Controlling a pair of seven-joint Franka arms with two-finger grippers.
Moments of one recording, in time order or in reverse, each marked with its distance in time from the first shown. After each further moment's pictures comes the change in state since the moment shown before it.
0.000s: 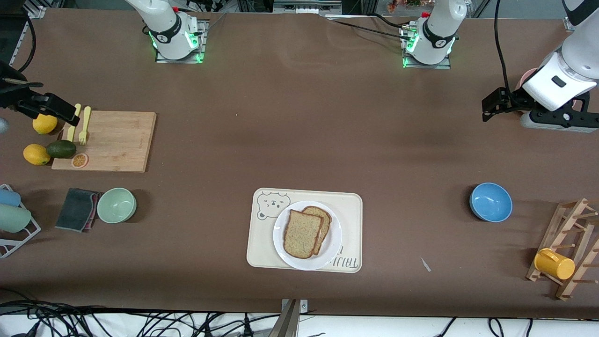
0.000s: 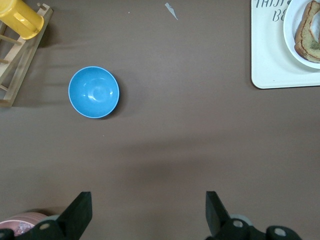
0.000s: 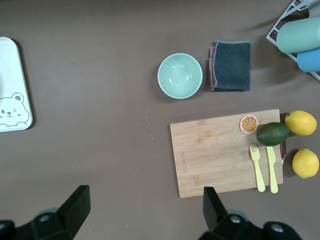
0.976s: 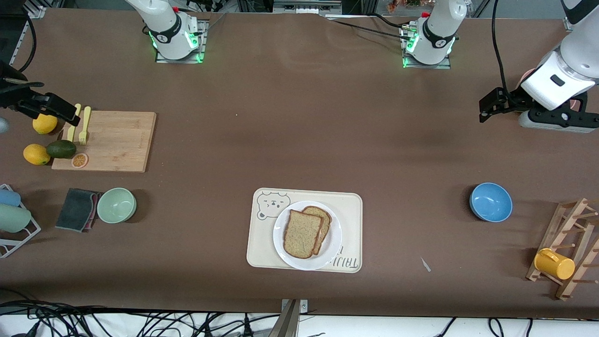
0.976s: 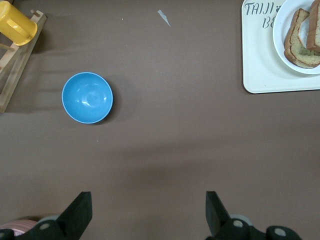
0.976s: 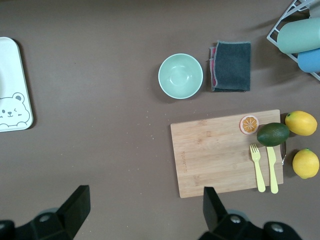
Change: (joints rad) left arm 0.000 0.000 -0.009 0.000 -0.020 0.021 0.000; right arm 0.000 0.000 0.001 0.000 0.000 0.001 0.000
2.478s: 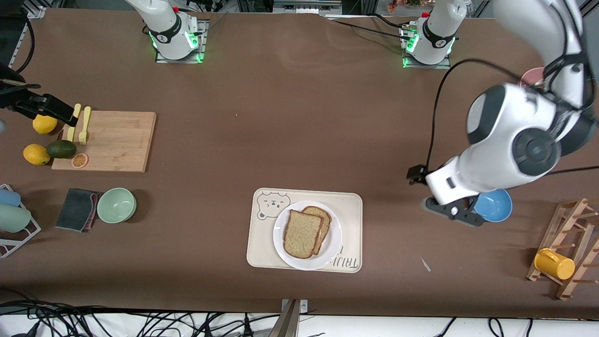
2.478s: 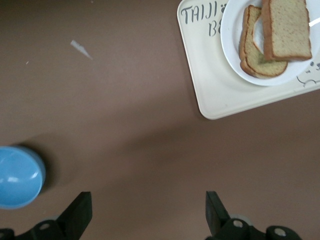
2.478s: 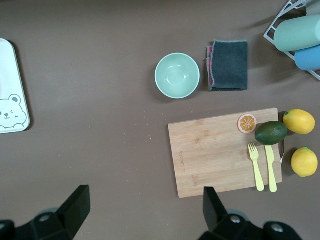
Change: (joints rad) left arm -0.145 0.540 0.002 0.526 -0.063 -0.090 0.064; right arm -0.002 0.000 -0.009 -0.006 -0.001 0.003 0.001
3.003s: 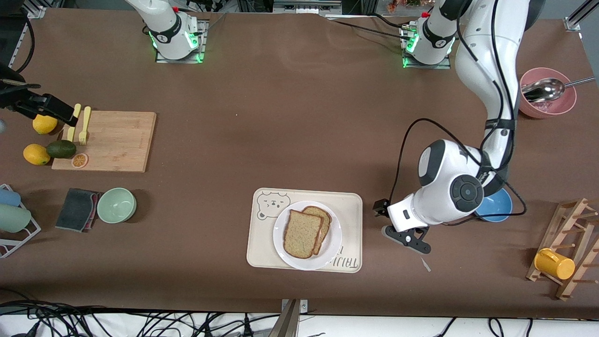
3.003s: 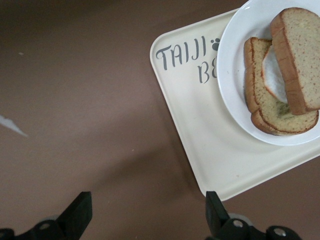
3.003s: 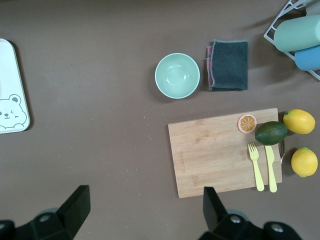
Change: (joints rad) left arm -0.036 0.278 -0.008 0.000 -0.042 0.411 0.090; right arm 0.000 -0.001 0.000 -0.001 0.000 0.000 0.000
